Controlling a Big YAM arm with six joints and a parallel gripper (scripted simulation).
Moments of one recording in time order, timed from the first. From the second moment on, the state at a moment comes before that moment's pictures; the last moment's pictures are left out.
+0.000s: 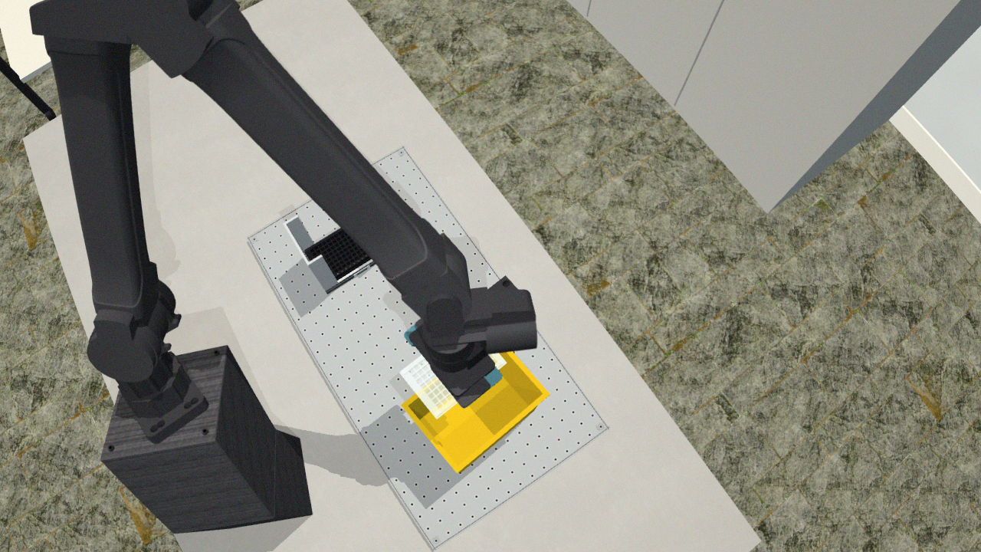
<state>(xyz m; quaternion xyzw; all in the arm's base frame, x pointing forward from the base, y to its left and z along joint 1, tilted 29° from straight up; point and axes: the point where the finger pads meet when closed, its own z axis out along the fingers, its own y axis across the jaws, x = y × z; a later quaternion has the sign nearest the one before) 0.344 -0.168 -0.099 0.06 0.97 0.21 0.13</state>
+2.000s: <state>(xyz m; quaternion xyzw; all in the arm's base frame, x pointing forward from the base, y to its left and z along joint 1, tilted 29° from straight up) 0.341 -0.215 -0.121 0.05 0.97 0.21 0.13</state>
